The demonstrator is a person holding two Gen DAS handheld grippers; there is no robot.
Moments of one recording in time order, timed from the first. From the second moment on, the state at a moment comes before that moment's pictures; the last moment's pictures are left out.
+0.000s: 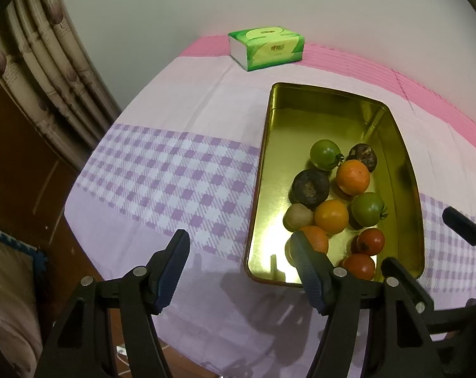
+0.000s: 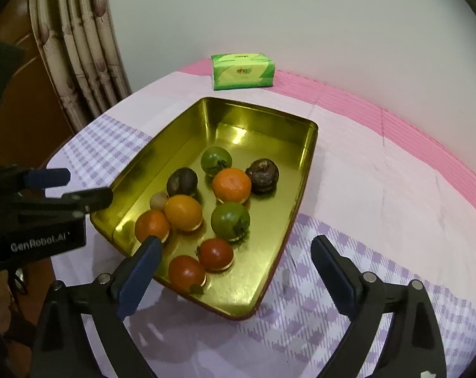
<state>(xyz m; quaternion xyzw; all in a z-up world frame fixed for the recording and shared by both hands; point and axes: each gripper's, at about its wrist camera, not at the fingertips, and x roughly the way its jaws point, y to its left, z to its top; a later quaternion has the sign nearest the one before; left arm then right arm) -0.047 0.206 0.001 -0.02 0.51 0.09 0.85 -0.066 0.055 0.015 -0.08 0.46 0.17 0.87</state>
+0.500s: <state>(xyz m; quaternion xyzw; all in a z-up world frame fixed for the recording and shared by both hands) -0.046 0.199 0.001 -0.01 0.51 0.08 0.85 -0.069 0.056 0.008 -0.08 0.47 0.17 0.86</state>
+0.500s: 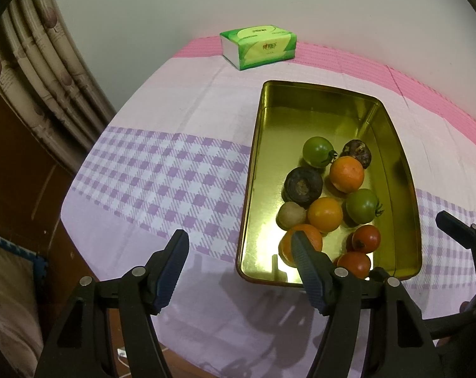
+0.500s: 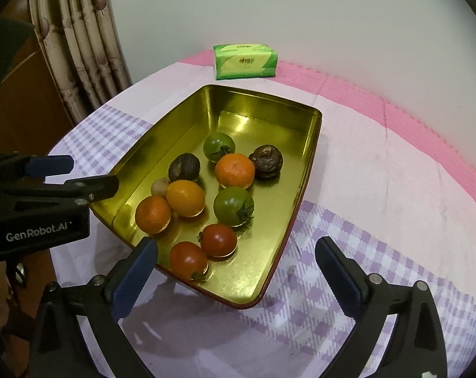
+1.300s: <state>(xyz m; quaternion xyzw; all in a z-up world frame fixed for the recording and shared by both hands) -0.046 0.200 0.000 -0.01 0.51 0.08 0.85 -0.068 0.054 0.004 -0.08 0.48 0.16 0.86</state>
